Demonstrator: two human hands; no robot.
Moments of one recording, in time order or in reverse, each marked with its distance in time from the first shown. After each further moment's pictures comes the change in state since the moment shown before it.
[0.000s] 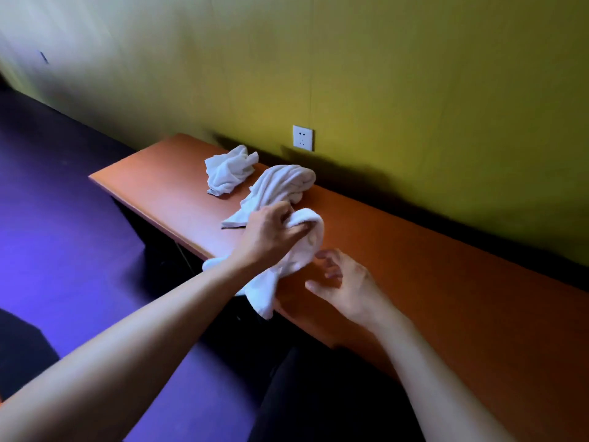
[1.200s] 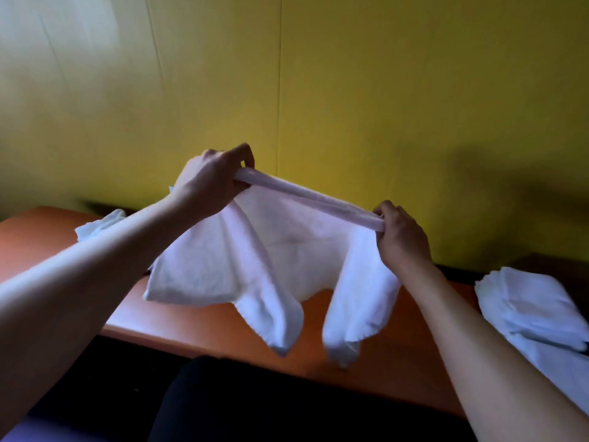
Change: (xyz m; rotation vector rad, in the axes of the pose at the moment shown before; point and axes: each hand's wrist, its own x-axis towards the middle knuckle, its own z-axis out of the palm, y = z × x) left_hand 0.017 0.261 -0.062 0.242 0.059 0.647; right_hand -0.192 -0.013 -0.299 -0.658 0.806 0.203
